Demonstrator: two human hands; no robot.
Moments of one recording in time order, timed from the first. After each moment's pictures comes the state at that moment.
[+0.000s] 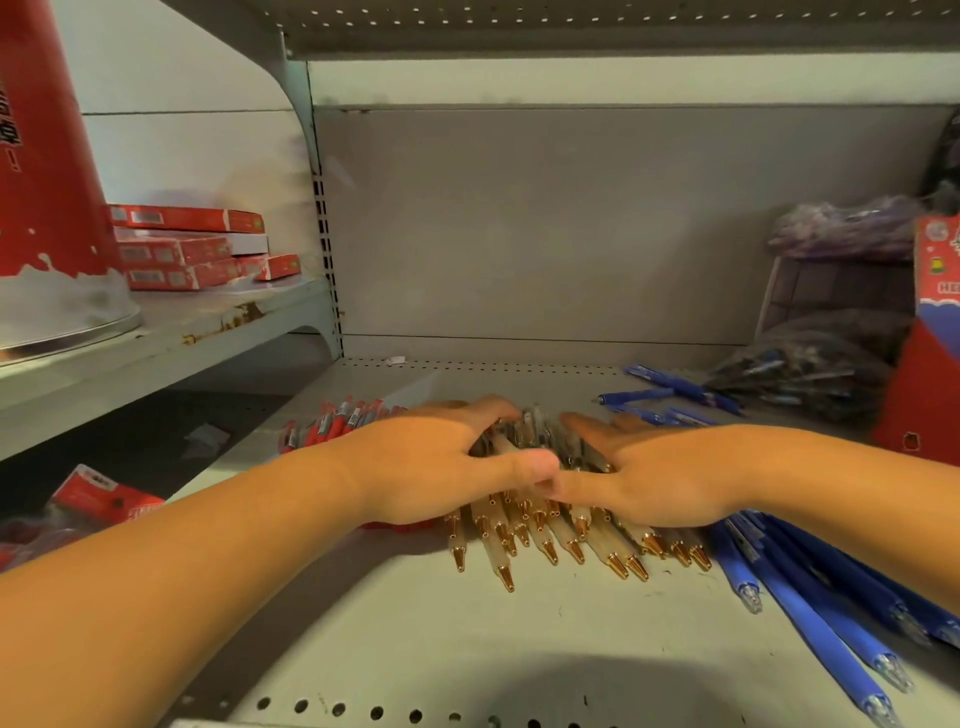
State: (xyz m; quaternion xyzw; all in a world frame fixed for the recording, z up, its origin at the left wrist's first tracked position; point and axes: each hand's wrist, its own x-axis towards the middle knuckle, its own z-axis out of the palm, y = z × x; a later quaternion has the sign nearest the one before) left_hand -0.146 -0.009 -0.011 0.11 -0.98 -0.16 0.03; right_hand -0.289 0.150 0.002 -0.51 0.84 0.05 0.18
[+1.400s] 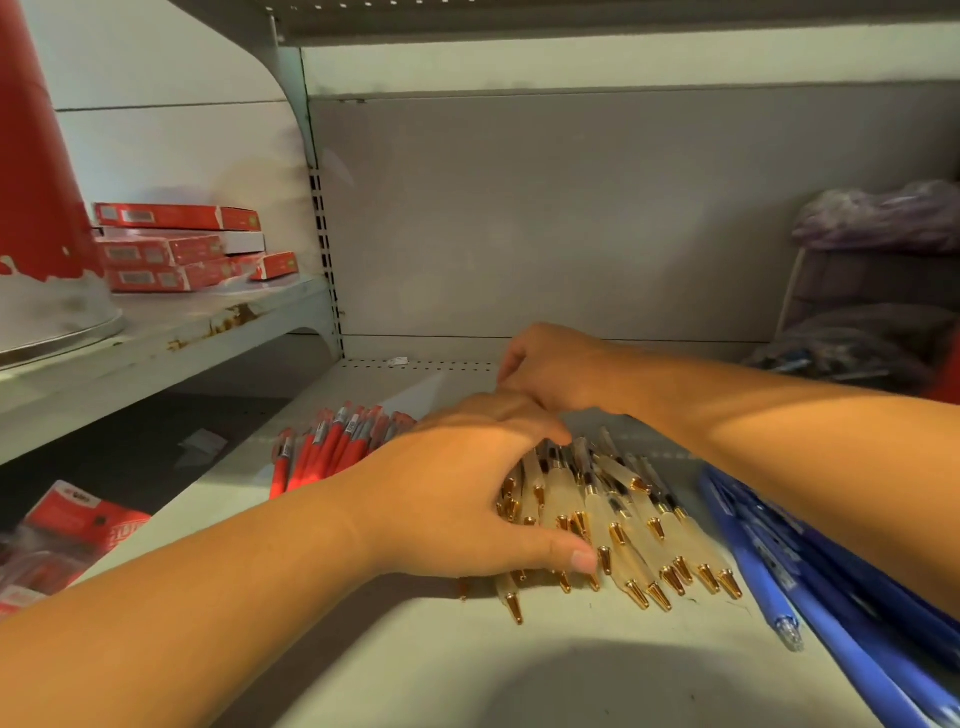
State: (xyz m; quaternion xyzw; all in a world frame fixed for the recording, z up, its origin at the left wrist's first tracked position) left_hand -0.150 0.002 -0.014 -0.02 -0.99 -0.09 0.14; right_hand -0.318 0.042 0.016 -0.50 0.84 -0.19 0.08
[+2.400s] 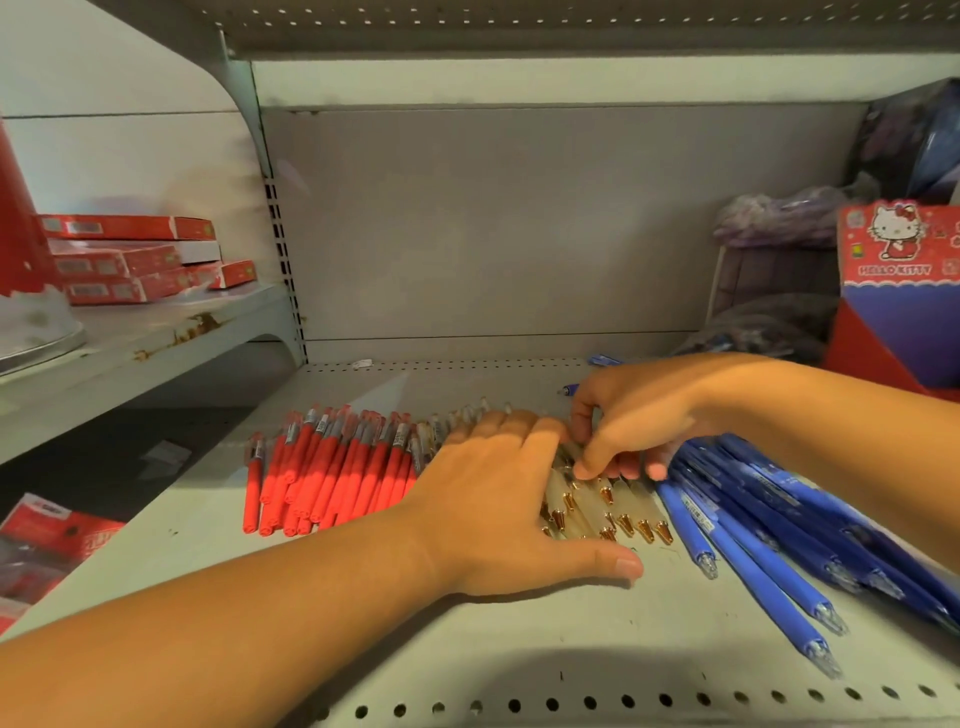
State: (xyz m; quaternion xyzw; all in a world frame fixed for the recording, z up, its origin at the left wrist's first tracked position) left_hand -0.168 0.045 -0.039 0.03 -0.99 -0.03 0.15; right_hand -0.316 0.150 0.024 -0.39 0.86 -0.13 0.29
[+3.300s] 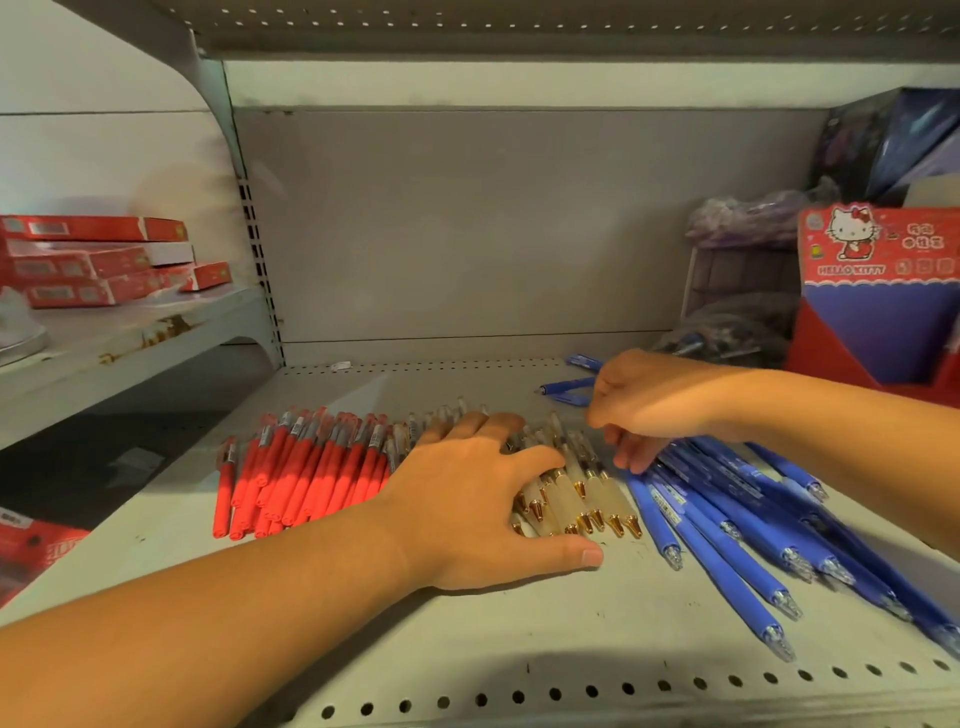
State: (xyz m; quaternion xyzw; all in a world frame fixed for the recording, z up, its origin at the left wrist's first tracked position) left_hand -0.172 0.043 -0.043 0.04 -1.00 0.01 0.09; right_hand -0.329 0.181 0.016 -0.37 0.88 -0.24 0.17
